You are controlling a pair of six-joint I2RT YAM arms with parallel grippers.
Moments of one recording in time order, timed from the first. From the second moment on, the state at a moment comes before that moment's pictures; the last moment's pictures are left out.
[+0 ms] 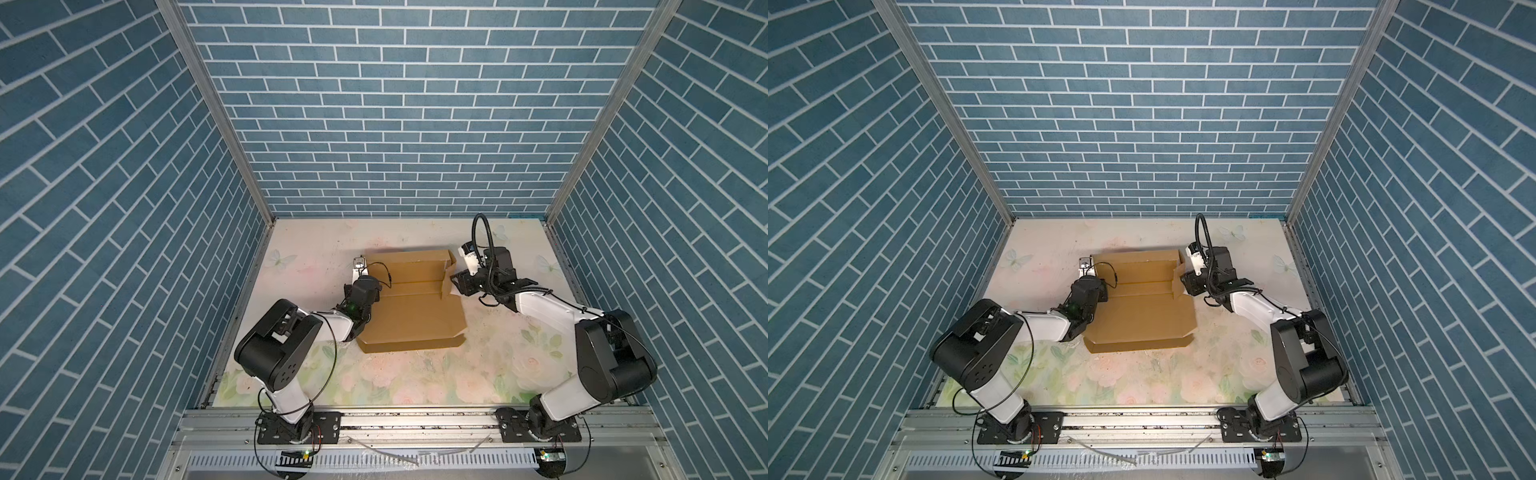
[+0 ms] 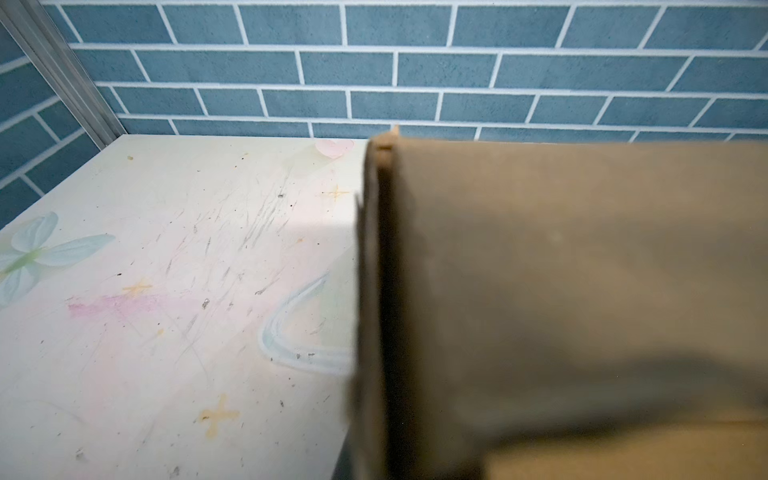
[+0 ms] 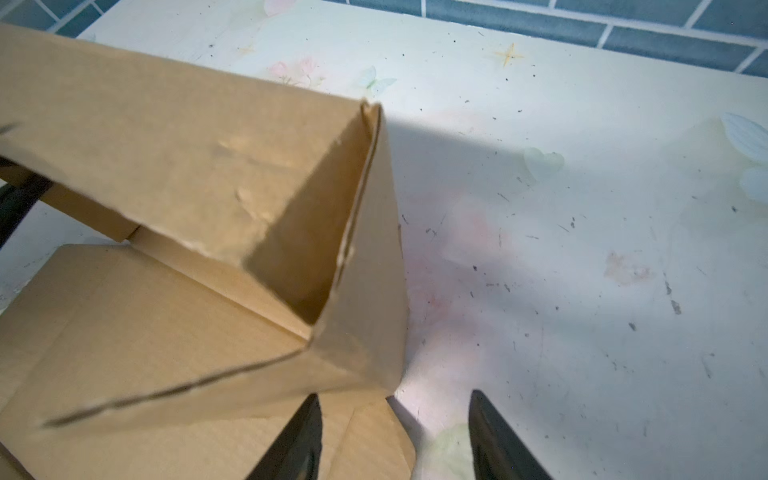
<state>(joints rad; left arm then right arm) -0.55 1.70 0.64 0.58 -0.53 -0.30 0.39 1.56 0.90 -0.03 -0.25 -0.03</state>
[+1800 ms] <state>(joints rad) -0.55 1.70 0.65 0.58 -0.47 -0.34 0.51 1.75 0.97 0.17 0.07 0.05</state>
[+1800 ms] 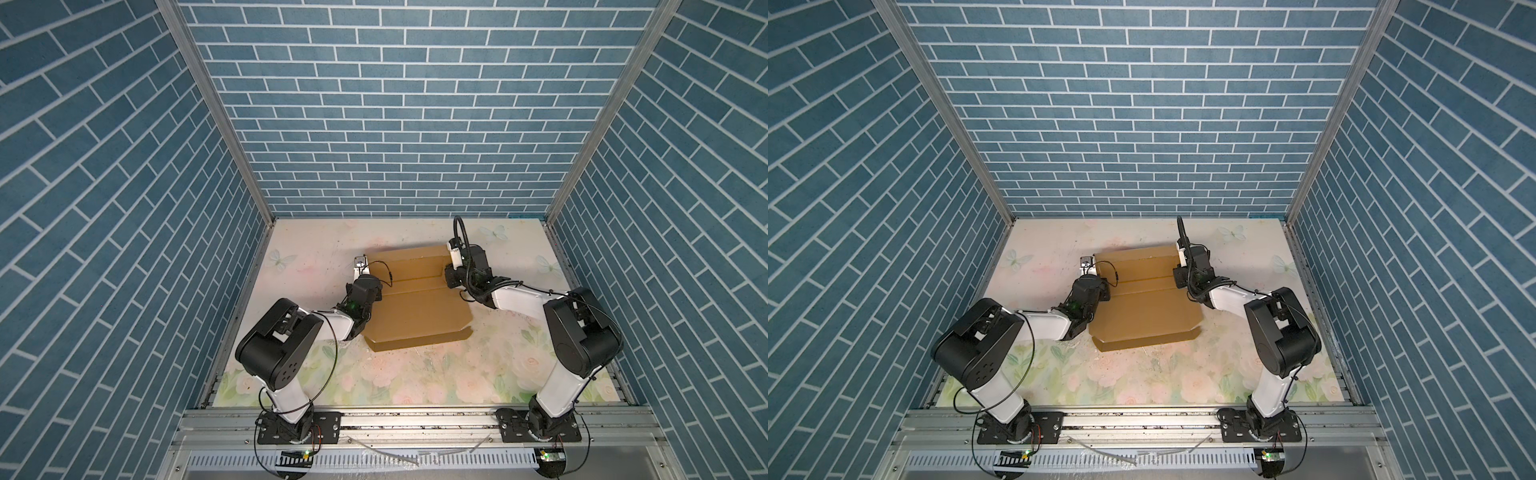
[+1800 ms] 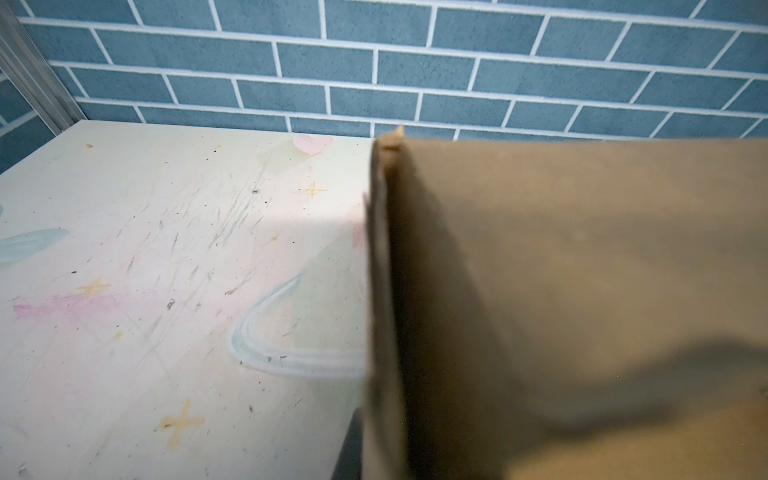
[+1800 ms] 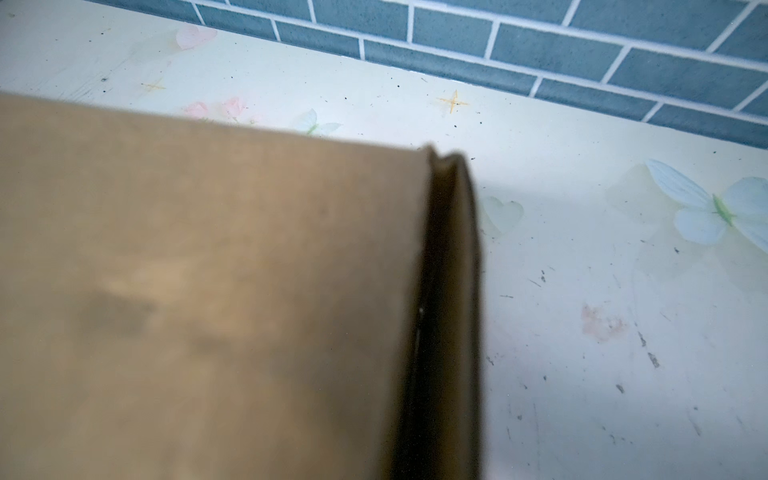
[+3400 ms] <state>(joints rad) -0.55 1.70 0.71 0.47 -0.48 -0.39 0.57 1.81 0.99 0.19 0.24 0.01</state>
